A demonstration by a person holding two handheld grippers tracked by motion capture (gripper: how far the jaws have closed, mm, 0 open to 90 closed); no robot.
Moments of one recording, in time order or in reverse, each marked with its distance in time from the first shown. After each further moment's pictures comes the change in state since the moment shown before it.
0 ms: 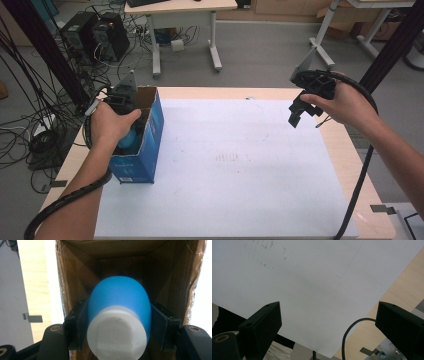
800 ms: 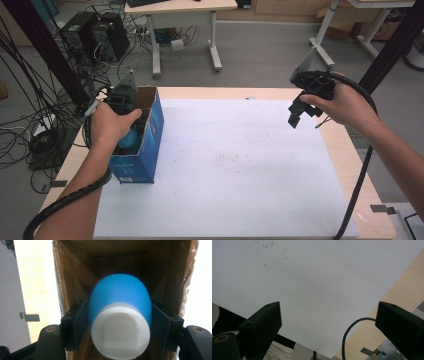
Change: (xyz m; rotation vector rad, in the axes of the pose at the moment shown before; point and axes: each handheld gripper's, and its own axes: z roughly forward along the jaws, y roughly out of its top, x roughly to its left) left arm 0.003 -0.002 -0.003 0.003 -0.022 -0.003; right arm 0.001 0.000 0.001 0.000 0.002 -0.002
